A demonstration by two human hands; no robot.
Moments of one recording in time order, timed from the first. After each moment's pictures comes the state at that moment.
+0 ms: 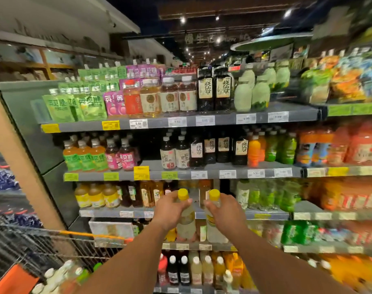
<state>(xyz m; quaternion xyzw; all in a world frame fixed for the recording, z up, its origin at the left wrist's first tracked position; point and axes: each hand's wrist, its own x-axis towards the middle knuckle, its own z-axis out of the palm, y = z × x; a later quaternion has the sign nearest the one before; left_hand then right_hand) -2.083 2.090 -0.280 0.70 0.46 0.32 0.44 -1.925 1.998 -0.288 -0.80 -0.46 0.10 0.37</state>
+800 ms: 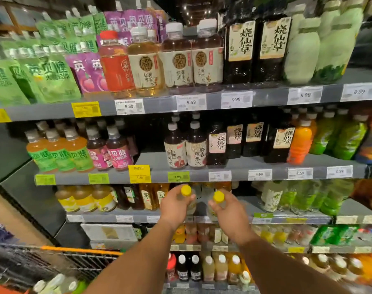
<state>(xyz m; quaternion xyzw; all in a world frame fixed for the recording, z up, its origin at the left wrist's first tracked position) -2.039 2.287 -0.369 0.66 0.50 0.32 0.46 -1.894 2.187 -0.378 -0.79 -0.41 0.18 0.42</state>
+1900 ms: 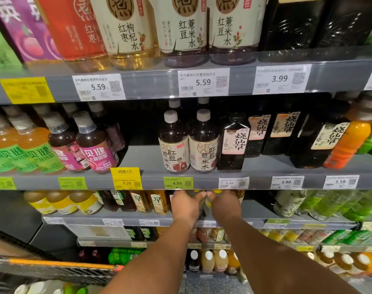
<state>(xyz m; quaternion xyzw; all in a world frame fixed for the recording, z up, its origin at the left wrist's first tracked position) -1.967 2.377 -0.444 0.64 0.60 0.25 0.41 -1.863 2.323 -0.438 -0.89 -0.35 0.20 0.24</state>
